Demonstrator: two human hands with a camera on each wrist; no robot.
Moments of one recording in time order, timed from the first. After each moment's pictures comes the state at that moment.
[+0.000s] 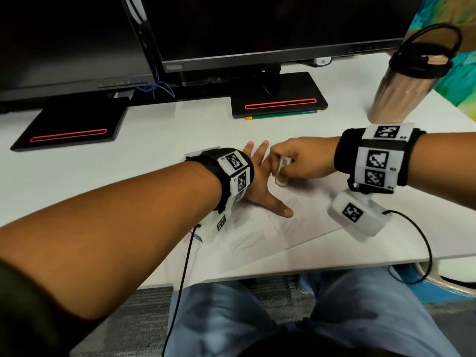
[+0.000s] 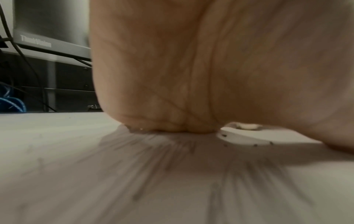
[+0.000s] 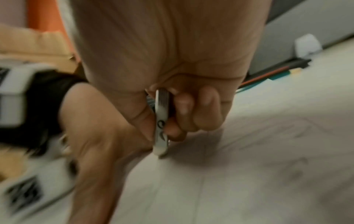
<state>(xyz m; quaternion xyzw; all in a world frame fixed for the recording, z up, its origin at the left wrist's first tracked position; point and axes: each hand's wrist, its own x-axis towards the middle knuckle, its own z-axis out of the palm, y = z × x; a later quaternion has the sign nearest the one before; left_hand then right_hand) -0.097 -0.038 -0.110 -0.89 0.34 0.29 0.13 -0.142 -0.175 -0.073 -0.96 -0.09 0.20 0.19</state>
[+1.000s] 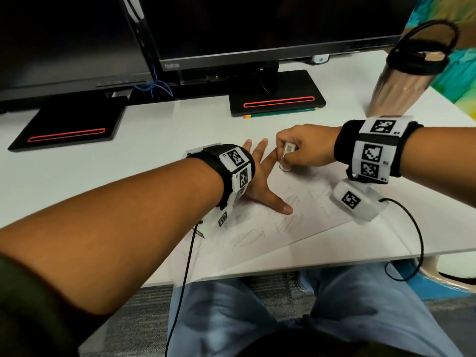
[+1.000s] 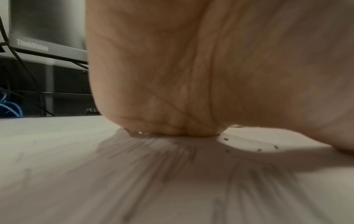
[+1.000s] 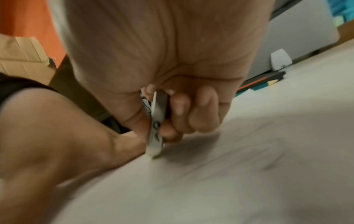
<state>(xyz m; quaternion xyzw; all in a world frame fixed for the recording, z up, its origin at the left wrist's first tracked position) -0.098 -0.038 -0.110 -0.89 0.35 0.27 0.13 -0.136 -0.186 -0.075 -0.96 -0.05 0.16 0.20</state>
